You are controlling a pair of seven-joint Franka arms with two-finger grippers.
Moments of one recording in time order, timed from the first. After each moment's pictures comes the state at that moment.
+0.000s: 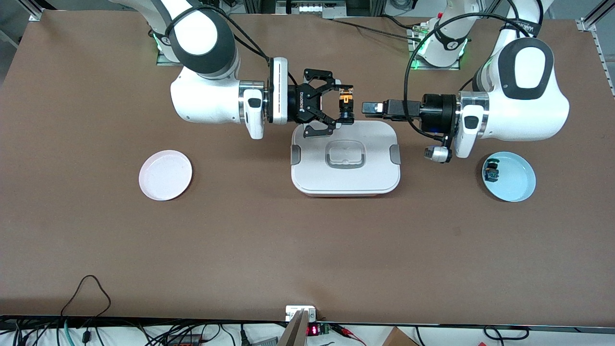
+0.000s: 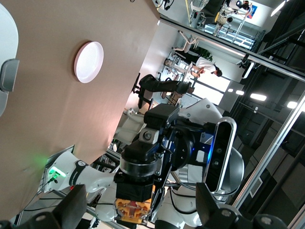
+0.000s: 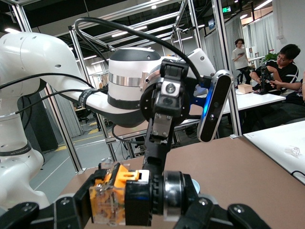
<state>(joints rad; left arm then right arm) 0.13 0.18 -0.41 -1.82 -1.40 1.79 -0.05 0.58 0.37 0.08 -1.59 1.69 2.19 -1.73</state>
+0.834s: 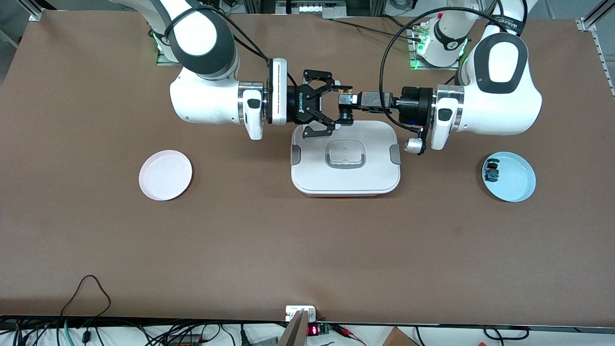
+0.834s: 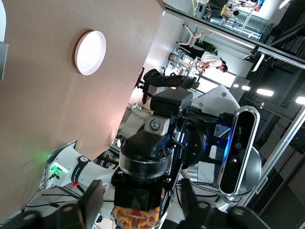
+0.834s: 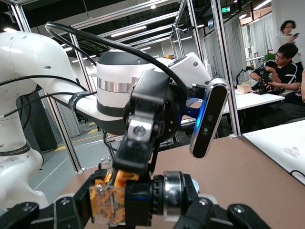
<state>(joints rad) 0.13 0.17 -0.49 -1.84 -1.40 1.85 -0.05 0.58 0.37 0.08 -1.59 1.69 2.19 -1.73</state>
